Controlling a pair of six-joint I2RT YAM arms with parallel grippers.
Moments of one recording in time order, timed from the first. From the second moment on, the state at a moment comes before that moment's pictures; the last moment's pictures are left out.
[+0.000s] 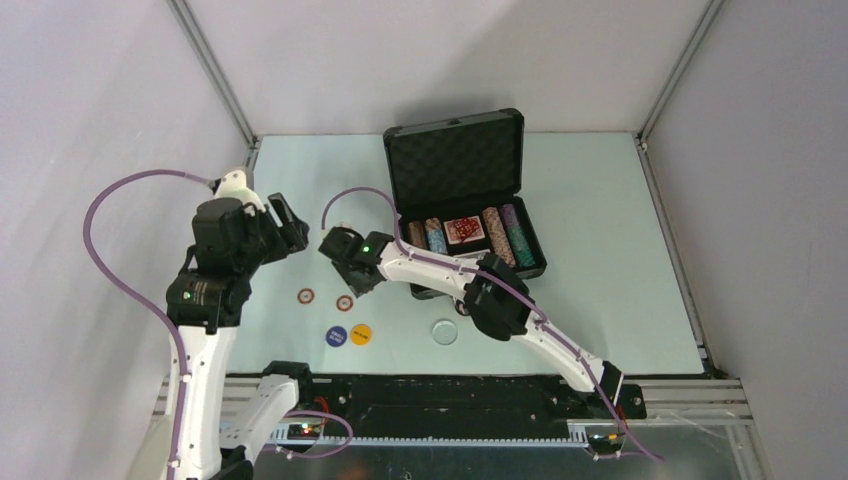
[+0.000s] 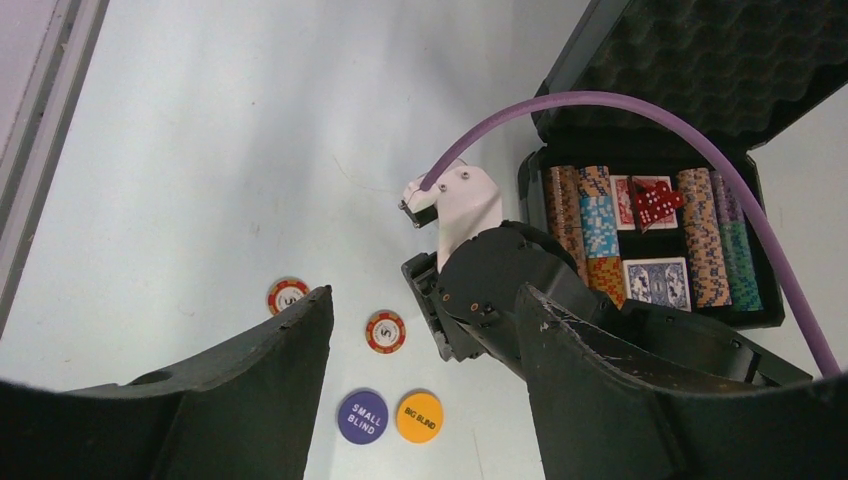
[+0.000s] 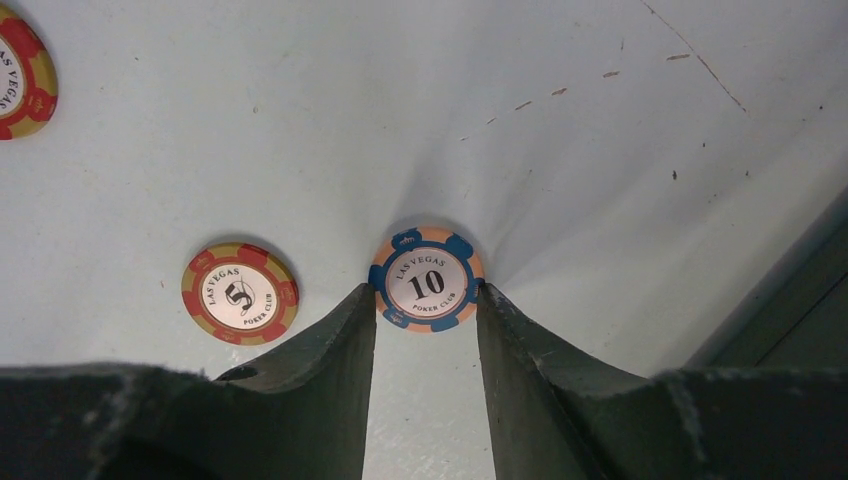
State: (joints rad) left arm -0.07 0.80 1.19 -0.90 -0.04 -0.35; right arm 1.12 2.52 2.27 -0.83 0.21 0.36
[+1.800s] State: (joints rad) left arm -0.07 0.80 1.19 -0.90 -0.02 -0.34; right arm 1.10 2.50 2.21 -0.76 0.19 0.35
